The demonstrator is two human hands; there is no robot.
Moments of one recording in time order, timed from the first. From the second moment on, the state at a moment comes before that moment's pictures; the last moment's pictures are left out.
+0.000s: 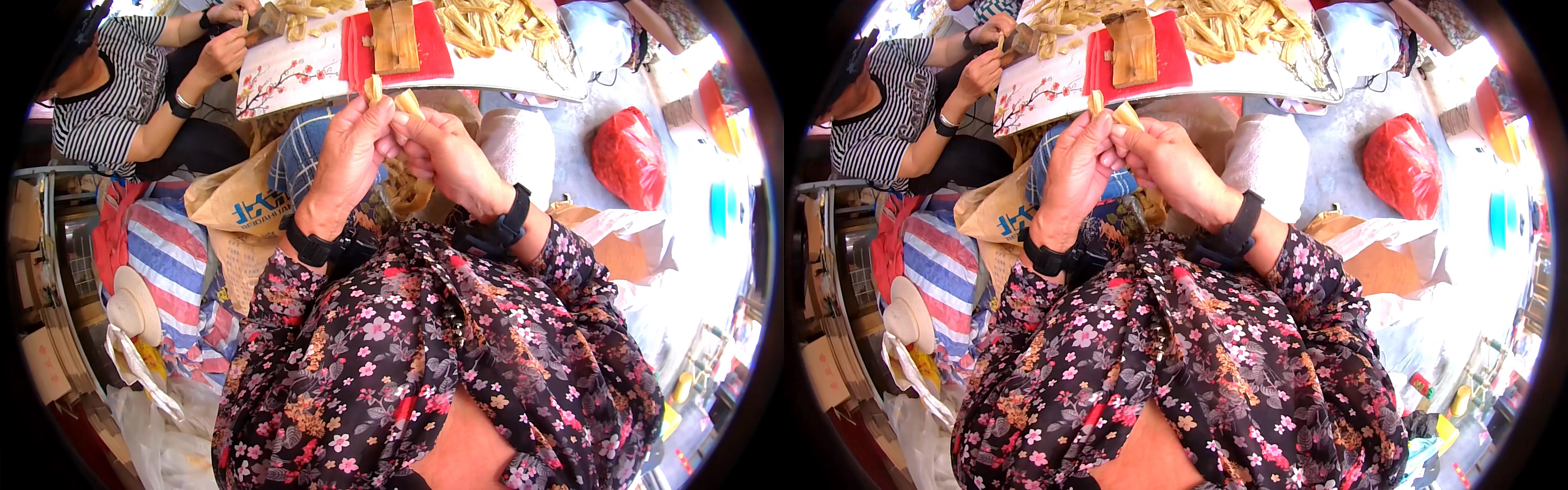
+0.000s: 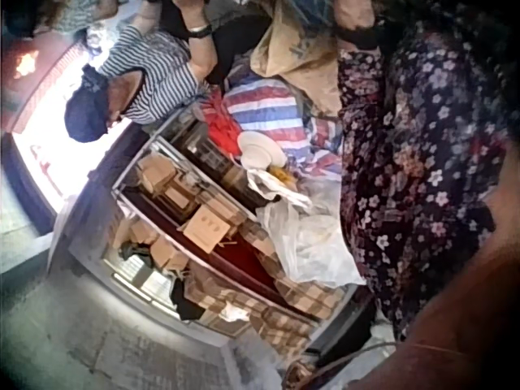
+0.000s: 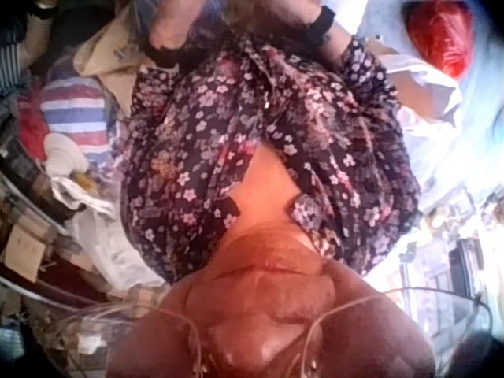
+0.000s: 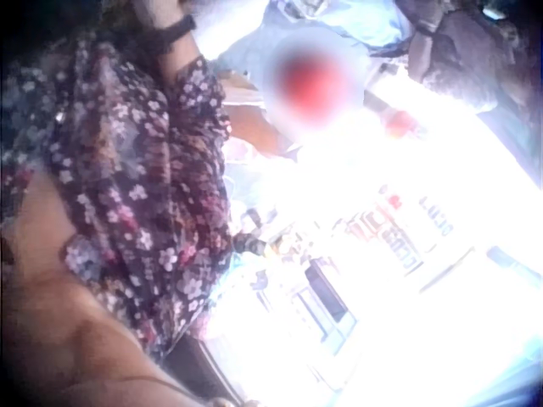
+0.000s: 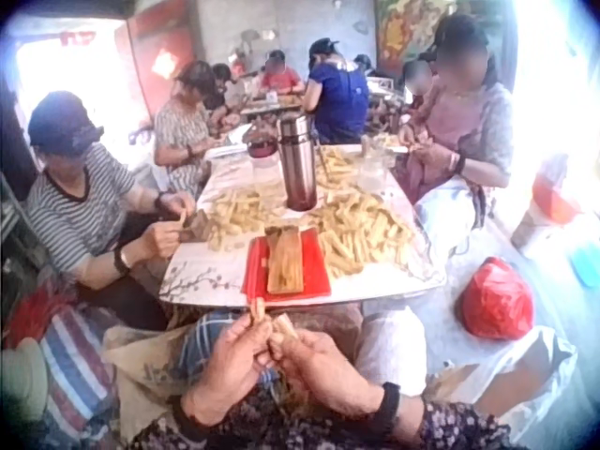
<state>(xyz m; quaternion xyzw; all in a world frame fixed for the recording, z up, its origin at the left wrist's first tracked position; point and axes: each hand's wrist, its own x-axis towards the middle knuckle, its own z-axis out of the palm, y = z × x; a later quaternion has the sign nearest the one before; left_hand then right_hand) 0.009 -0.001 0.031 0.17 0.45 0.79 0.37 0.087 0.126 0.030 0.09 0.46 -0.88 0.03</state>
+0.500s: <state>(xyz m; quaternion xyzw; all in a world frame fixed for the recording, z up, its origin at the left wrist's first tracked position) -0.001 -0.021 -0.009 0.10 0.41 0.69 0.59 0.075 0.138 0.033 -0.13 0.83 -0.38 -0.38</state>
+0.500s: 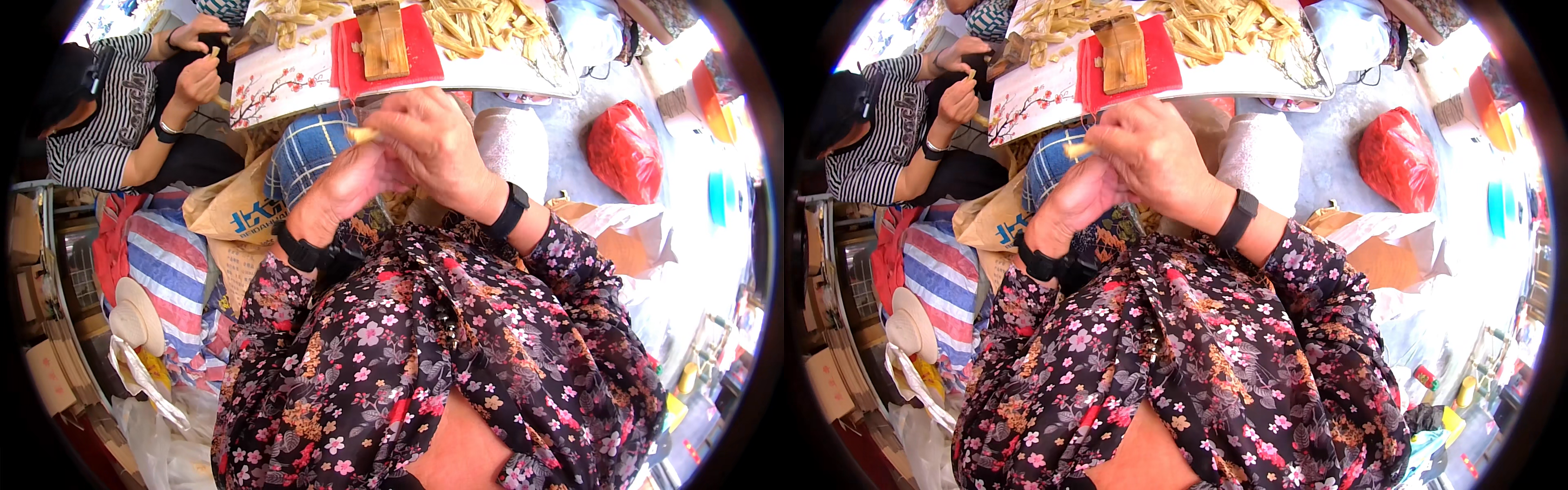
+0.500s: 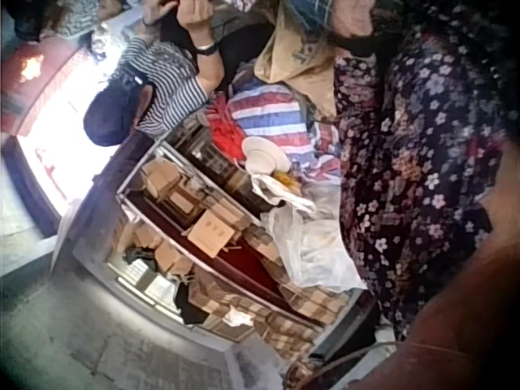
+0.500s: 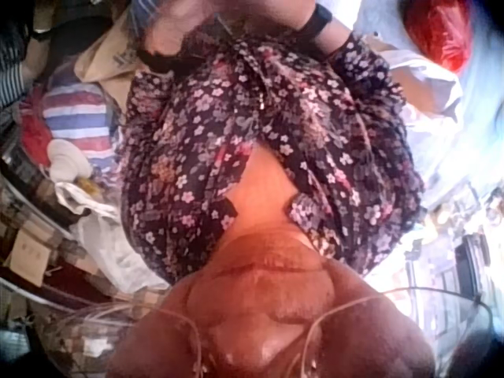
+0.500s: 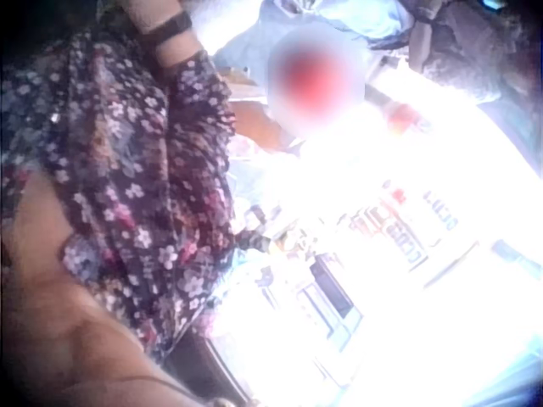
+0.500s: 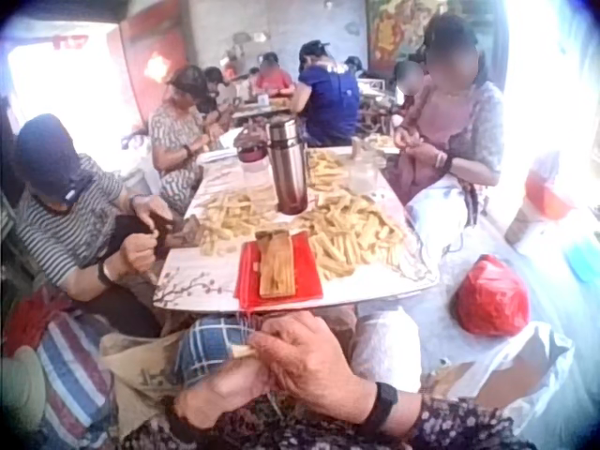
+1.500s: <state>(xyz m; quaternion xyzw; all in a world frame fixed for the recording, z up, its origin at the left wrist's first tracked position) 0.006 -0.008 0.041 0.27 0.60 0.69 0.28 0.090 0.140 0.046 -0.02 0.76 -0.63 -0.17</state>
